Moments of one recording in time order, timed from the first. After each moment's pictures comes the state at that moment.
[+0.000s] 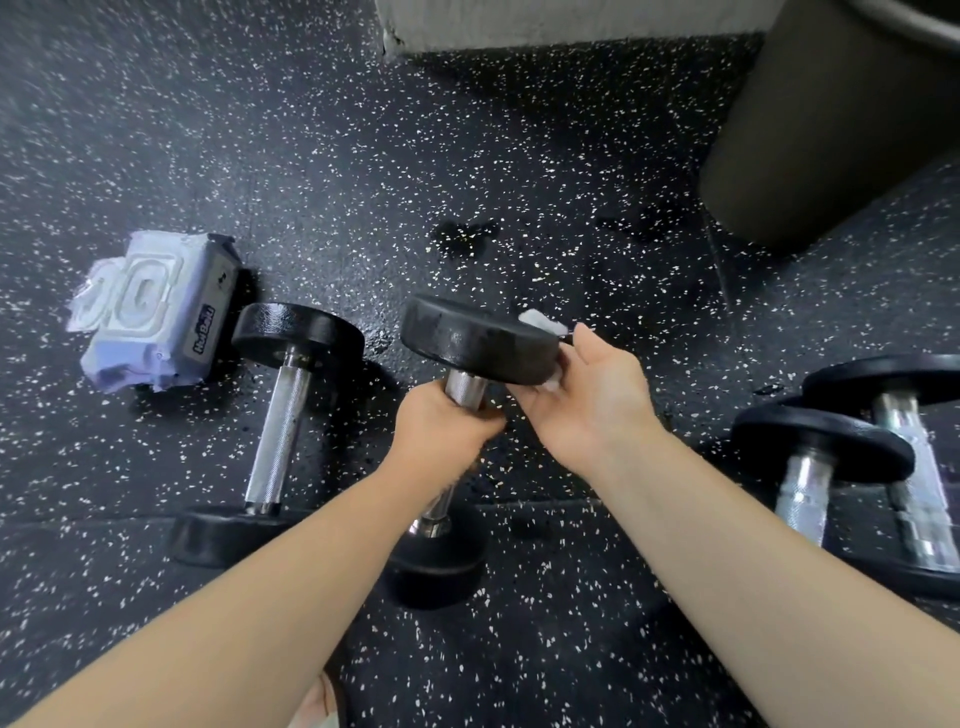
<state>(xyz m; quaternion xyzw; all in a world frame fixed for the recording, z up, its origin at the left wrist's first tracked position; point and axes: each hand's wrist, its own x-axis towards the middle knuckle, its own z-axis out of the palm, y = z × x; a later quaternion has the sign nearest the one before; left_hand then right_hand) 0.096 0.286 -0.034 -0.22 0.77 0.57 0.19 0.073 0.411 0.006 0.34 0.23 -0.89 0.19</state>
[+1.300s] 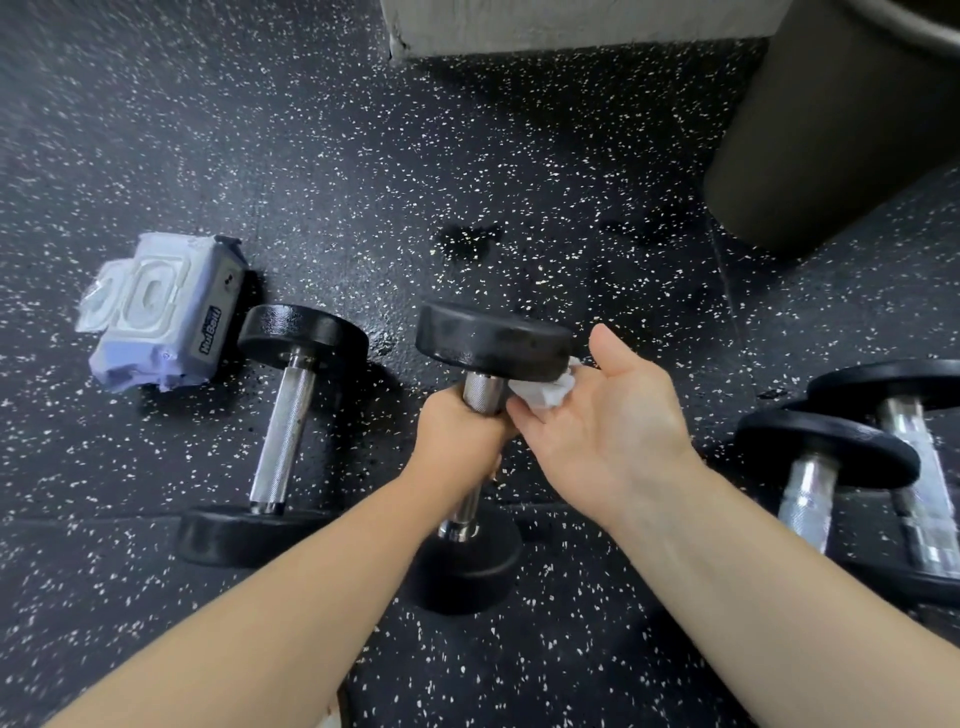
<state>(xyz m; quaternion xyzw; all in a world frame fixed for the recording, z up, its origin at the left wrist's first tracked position) 0.099 0.301 -0.032 -0.24 0.75 0.59 0.18 0.093 0.410 0.034 0.33 0.24 -0.89 0.20</state>
